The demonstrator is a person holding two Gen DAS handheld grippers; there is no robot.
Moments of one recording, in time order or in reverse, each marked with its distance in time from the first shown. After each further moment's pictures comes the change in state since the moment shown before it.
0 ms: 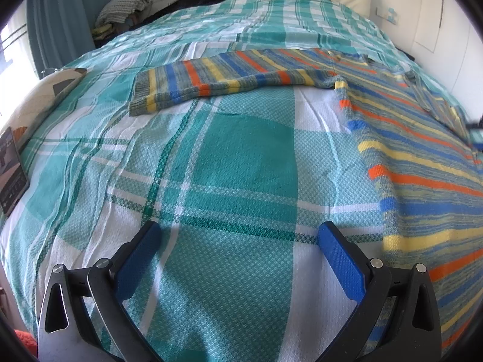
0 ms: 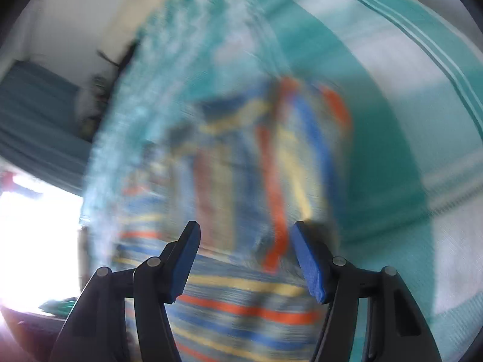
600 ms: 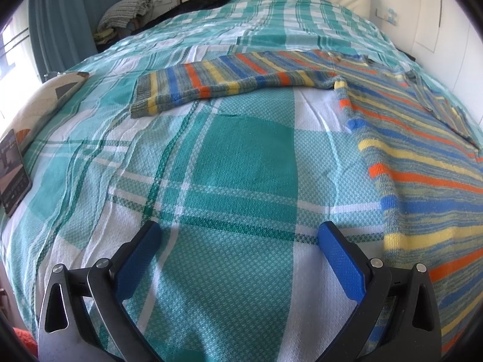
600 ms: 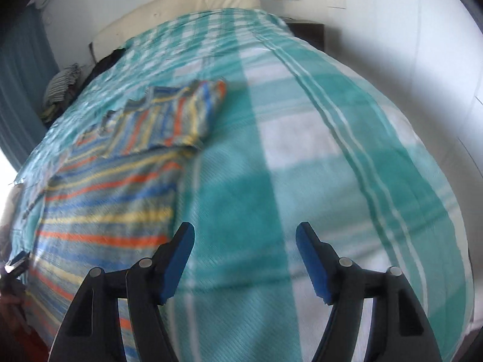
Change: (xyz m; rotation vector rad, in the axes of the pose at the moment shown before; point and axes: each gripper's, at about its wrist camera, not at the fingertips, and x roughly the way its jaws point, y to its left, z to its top) left arm 0.001 -0.001 -0.003 0.008 -0.023 0.017; right arm -0.098 -0.060 -0.172 -0.167 -0.328 -0.306
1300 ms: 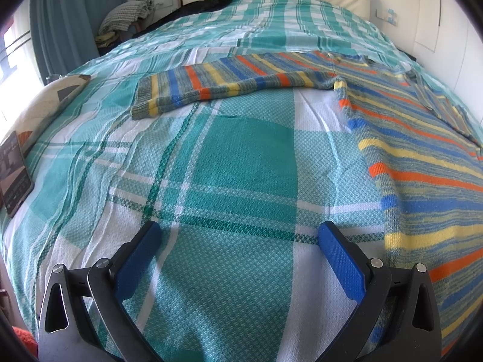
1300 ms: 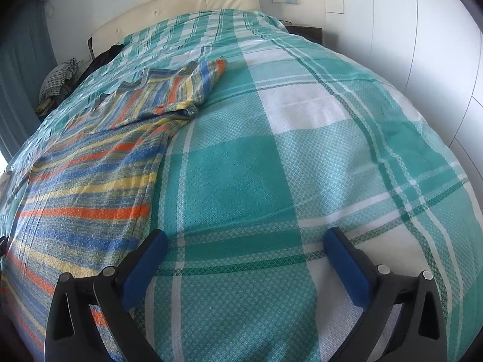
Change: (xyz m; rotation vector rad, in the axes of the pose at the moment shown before) left arm -0.001 -0.002 0.000 0.003 -0.007 0.007; right arm 0.023 0.009 -0.029 -0.045 -0.042 -0.029
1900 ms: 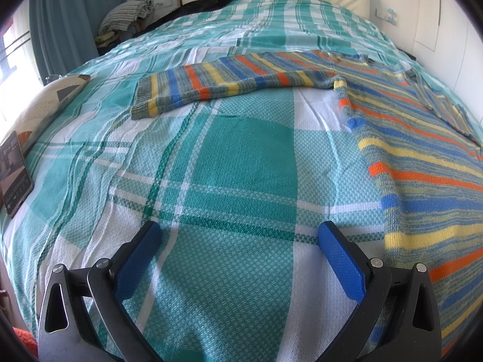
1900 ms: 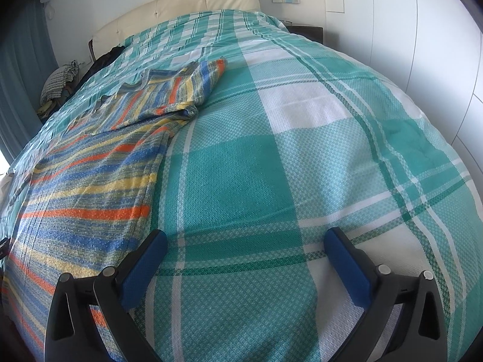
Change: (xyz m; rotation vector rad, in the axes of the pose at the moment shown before) left arm 0.000 0.000 0.001 0.002 0.004 0.000; right arm 0.002 0.000 0.000 0.006 -0.002 0.008
